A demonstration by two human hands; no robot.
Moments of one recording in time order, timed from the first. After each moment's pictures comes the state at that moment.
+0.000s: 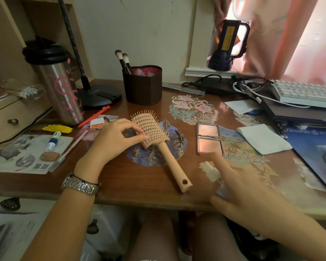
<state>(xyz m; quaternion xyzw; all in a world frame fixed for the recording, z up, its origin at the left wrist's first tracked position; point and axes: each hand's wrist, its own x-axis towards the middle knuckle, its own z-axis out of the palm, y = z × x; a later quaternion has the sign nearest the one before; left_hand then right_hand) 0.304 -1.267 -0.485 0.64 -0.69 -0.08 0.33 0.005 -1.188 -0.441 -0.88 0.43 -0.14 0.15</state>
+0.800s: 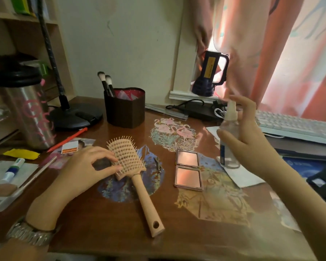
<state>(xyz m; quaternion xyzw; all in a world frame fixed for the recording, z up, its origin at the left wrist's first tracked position) 0.304 -1.269 -0.481 0.65 -0.70 -0.08 0.29 -0.033 -1.305 -0.379 -0.79 0.45 -0.39 0.14</state>
